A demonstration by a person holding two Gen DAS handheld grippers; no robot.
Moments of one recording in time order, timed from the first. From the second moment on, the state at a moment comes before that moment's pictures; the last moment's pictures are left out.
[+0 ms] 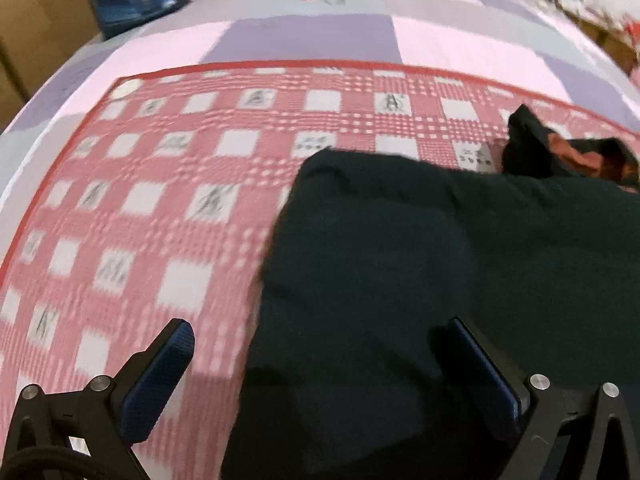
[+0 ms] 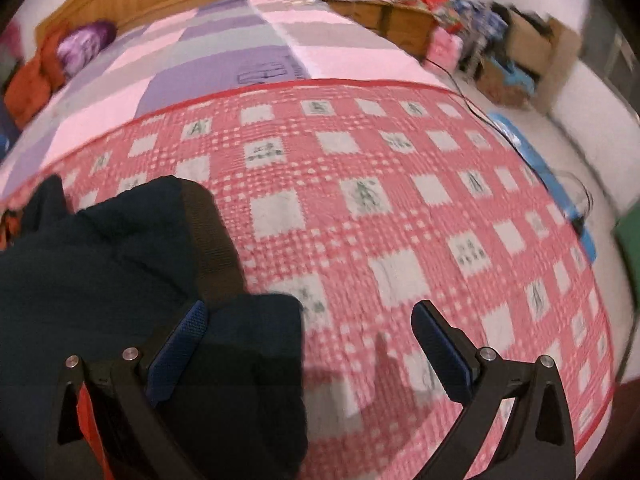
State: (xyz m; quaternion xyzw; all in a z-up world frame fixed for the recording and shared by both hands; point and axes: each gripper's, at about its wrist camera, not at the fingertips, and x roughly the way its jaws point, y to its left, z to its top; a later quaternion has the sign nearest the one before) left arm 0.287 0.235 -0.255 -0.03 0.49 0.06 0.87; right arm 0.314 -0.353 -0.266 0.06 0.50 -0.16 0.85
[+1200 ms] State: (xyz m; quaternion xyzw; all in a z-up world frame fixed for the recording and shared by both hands) left arm 0.185 0.138 -0.256 -0.02 0.51 0.00 0.86; right arm 0.295 -0.337 -0.232 0.12 0.47 -0.04 0.87
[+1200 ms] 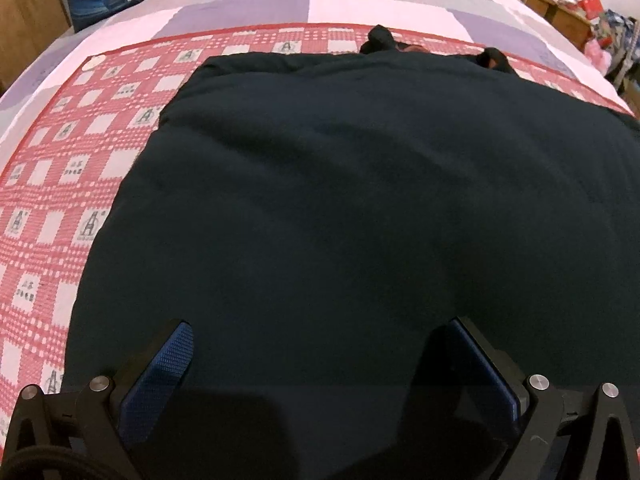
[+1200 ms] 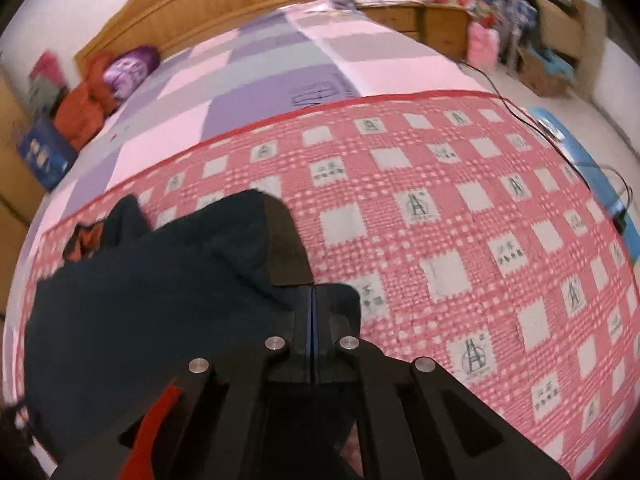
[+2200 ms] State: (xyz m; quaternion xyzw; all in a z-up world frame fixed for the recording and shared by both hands) left arm 0.197 0.115 -0.247 -0.01 0.50 -0.01 0.87; right arm 0.349 -0.343 -0.240 0.15 0.49 0.08 0.86
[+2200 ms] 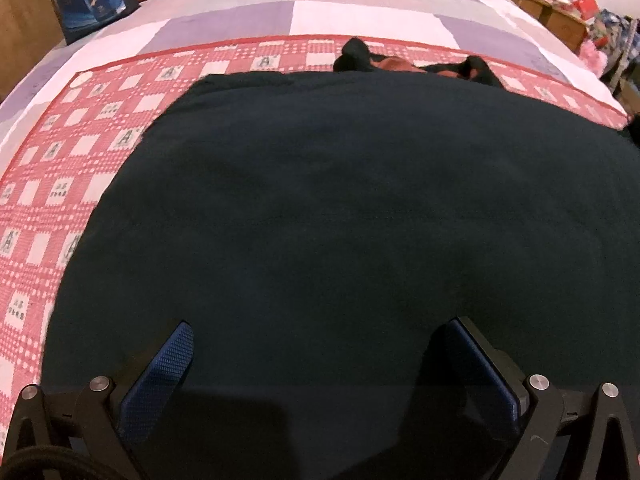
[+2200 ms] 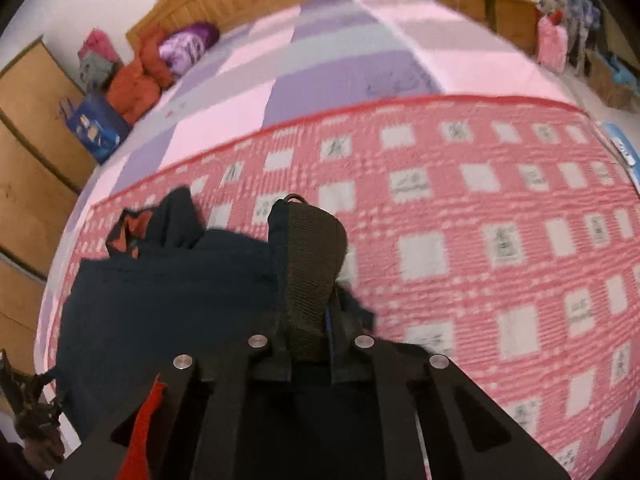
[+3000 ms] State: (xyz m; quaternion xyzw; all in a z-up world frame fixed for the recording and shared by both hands) left arm 0.204 0.154 -0.255 -0.01 0.52 0.01 0.86; right arm 0.223 -0.218 -0.221 -0.05 0.46 0.05 0.88
